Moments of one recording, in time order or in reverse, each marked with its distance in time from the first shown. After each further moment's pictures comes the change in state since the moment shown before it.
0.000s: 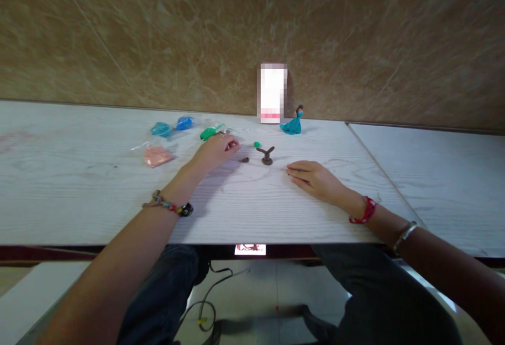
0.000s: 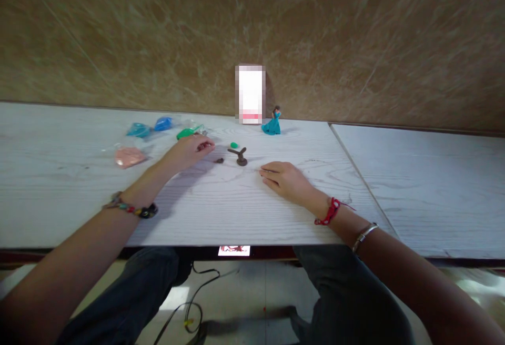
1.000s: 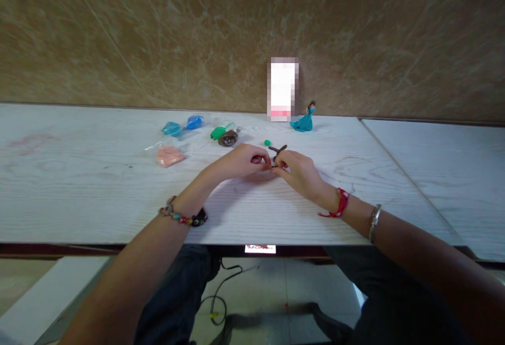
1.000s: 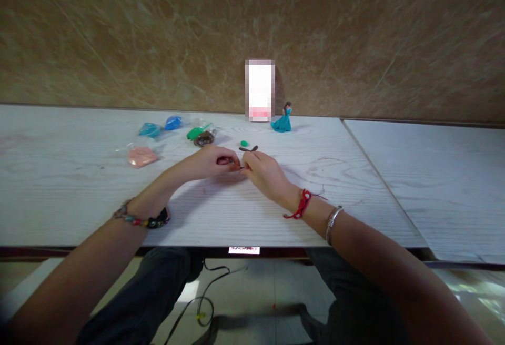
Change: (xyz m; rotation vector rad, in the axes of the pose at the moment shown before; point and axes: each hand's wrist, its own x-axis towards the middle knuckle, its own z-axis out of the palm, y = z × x) left_hand -0.013 0.049 -0.016 -0.463 -0.283 0.149; right_hand 0.059 -0.048 0.022 0.133 0.271 0.152
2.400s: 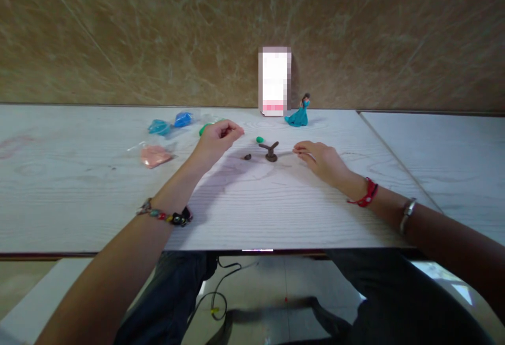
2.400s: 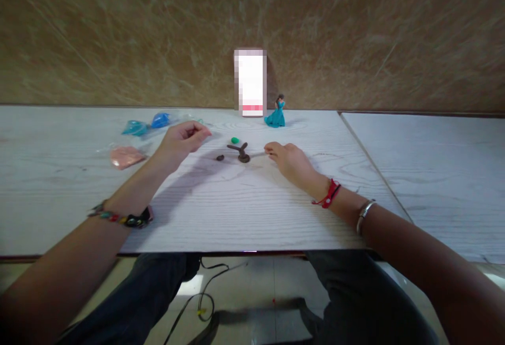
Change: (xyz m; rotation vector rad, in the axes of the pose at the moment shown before) left_hand 0.007 -0.018 -0.007 -0.358 0.630 -0.190; right_hand -0.020 0.068 -0.028 -0.091 -0.095 0.088
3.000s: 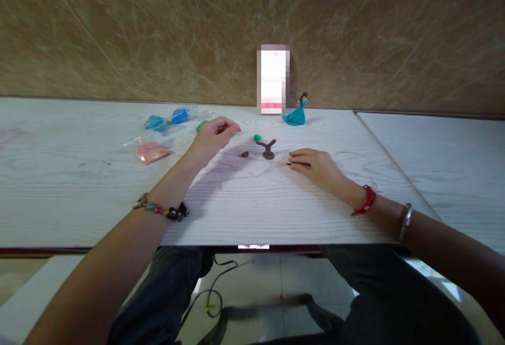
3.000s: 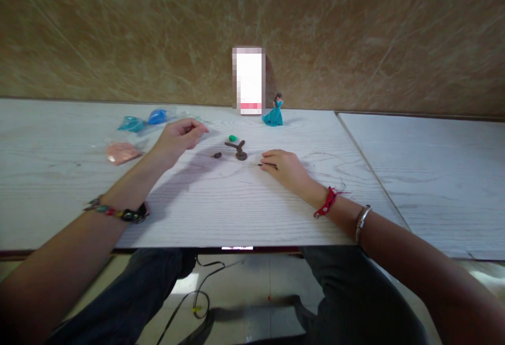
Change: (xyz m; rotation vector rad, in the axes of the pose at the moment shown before) left_hand 0.002 -0.004 0.000 -0.080 -0.008 -0.083; right_hand -0.011 -0.016 -0.005 0.043 -0.082 0.012
